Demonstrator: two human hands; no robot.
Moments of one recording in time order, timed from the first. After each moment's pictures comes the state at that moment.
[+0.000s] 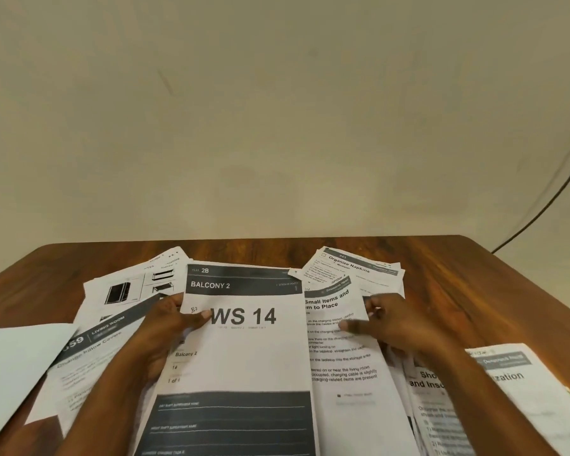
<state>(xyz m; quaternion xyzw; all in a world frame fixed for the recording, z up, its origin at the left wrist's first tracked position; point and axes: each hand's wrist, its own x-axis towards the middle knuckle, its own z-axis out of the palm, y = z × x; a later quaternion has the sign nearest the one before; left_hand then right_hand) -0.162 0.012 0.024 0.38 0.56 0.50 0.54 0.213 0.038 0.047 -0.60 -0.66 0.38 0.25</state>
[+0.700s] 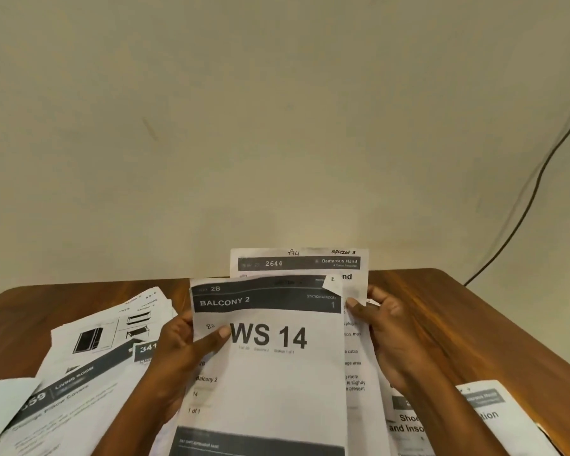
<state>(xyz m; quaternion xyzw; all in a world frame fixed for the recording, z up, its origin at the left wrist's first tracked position) -0.099 0.005 0.059 0.47 0.43 0.59 0.50 0.203 0.036 0.084 -0.40 -0.47 0.52 0.60</state>
